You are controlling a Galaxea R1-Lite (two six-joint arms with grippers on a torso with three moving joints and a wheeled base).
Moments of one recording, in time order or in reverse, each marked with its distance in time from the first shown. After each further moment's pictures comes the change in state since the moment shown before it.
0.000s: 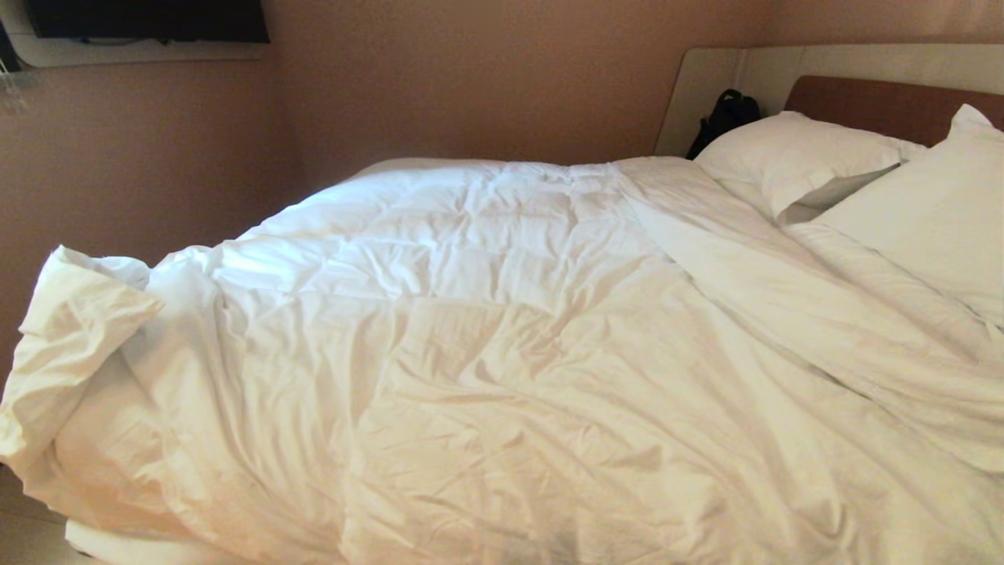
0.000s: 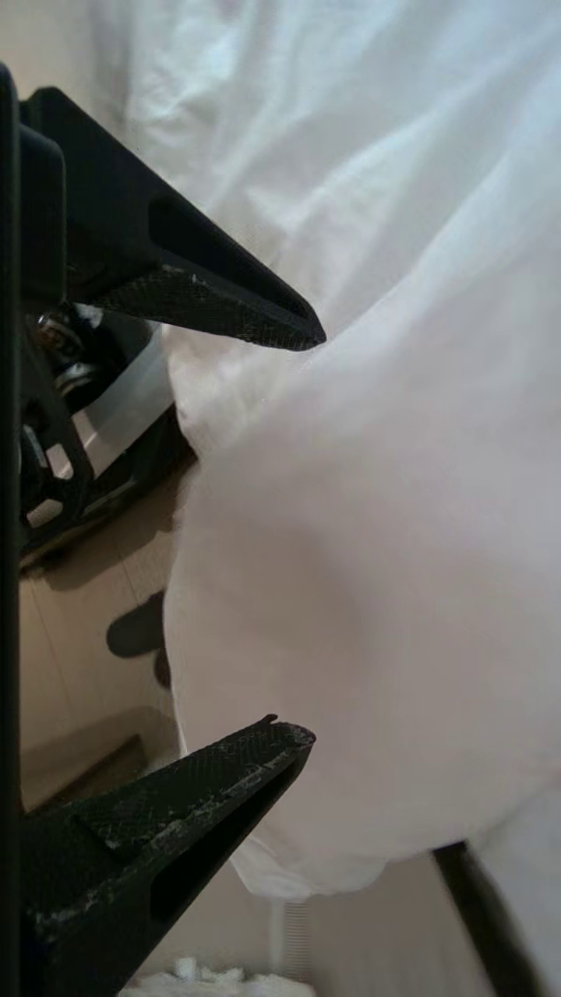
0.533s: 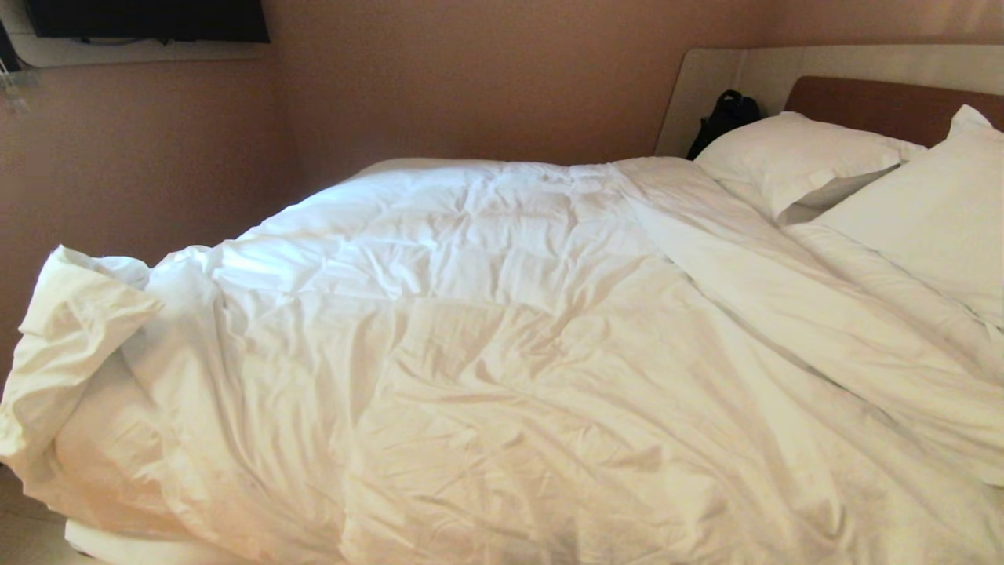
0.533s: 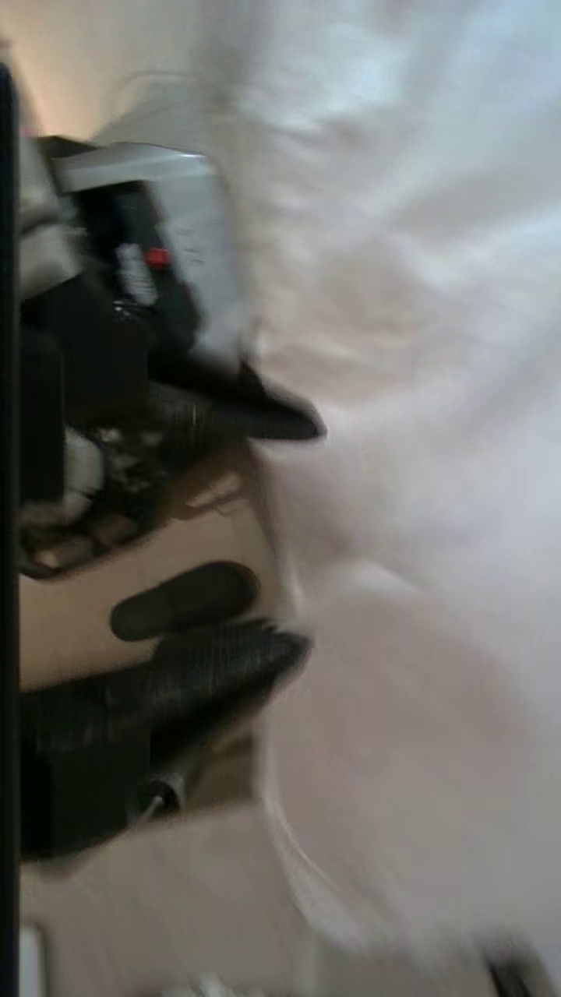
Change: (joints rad) left arm 0.000 0.000 0.000 0.000 -0.001 0.000; right arm 0.011 -0.309 0.242 0.042 0.048 -0.113
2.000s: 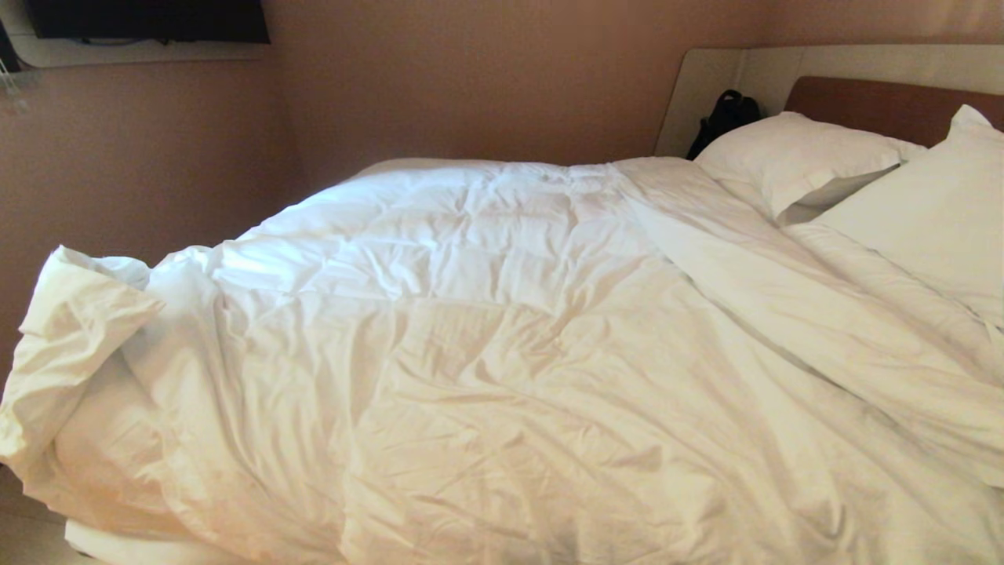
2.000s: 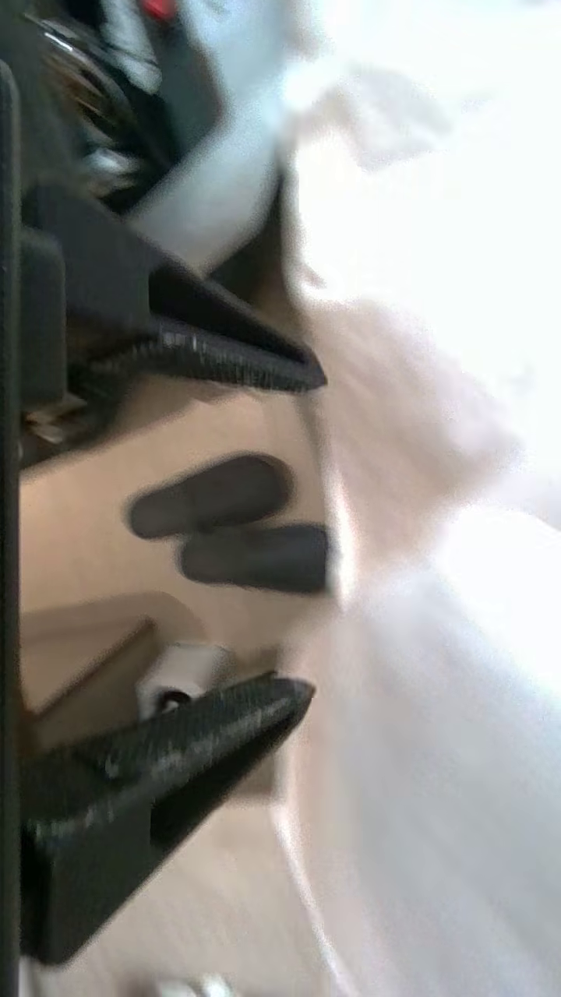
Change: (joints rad) left arm 0.000 0.000 0.000 0.000 0.001 0.000; right arm 0.008 -0.034 0.786 -0.753 -0.178 -0.169
